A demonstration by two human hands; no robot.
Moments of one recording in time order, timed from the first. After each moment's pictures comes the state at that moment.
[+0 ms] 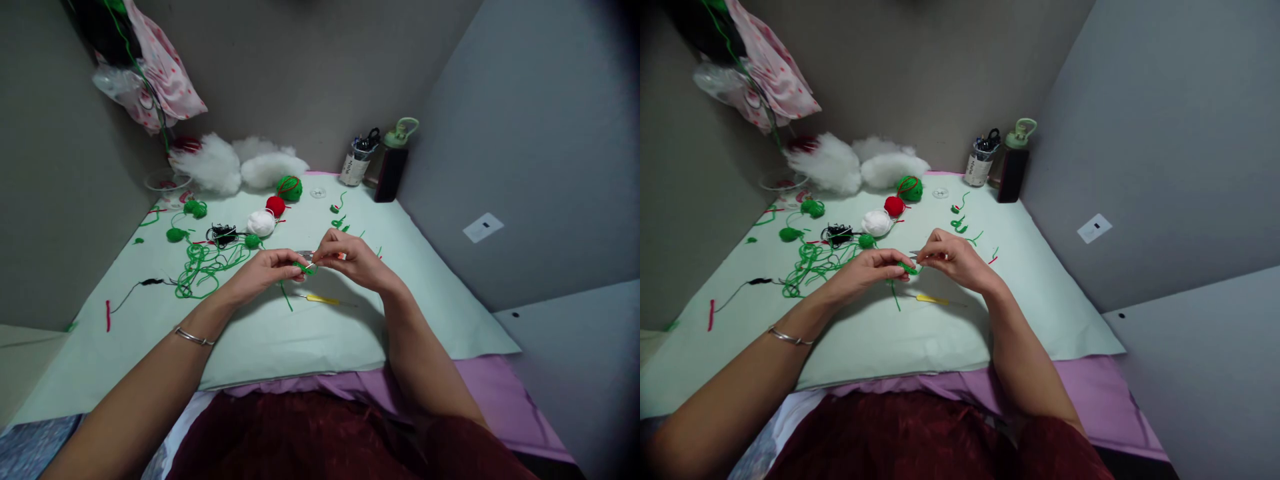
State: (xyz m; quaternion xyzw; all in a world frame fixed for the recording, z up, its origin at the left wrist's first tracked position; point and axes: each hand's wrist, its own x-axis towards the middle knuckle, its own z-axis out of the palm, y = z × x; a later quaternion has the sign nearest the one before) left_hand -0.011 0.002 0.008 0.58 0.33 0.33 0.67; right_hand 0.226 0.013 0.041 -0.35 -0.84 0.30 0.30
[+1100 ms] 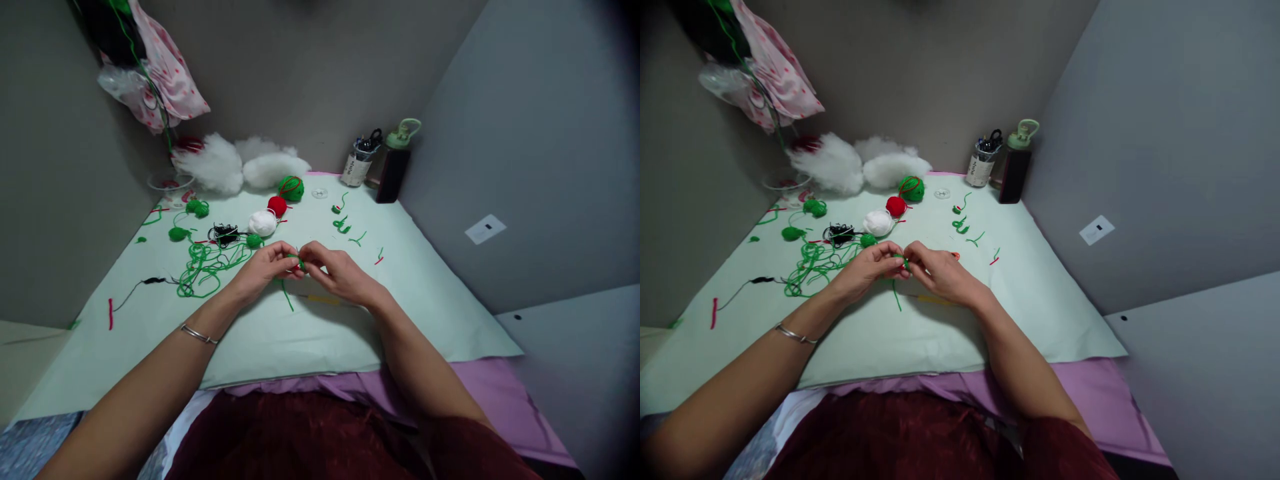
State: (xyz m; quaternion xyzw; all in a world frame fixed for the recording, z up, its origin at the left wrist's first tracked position) left_hand -0.007 0.008 -0.007 0.50 0.34 0.40 0.69; right_hand 0.199 -0.004 0.035 -0.36 -0.85 0.29 0.24
